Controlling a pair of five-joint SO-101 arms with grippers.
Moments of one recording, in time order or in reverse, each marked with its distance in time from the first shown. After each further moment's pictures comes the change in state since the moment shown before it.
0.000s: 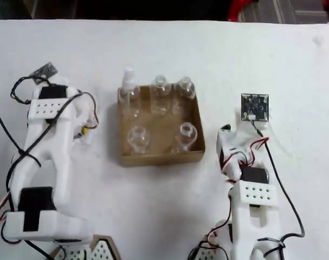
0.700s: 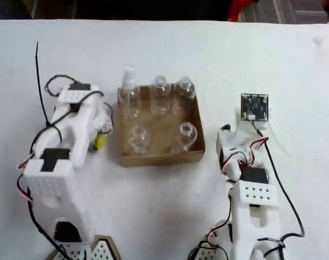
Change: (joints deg) left arm 3.4 28.4 -13.2 3.8 0.2; right arm -0.2 0.0 0.0 0.0 0.0
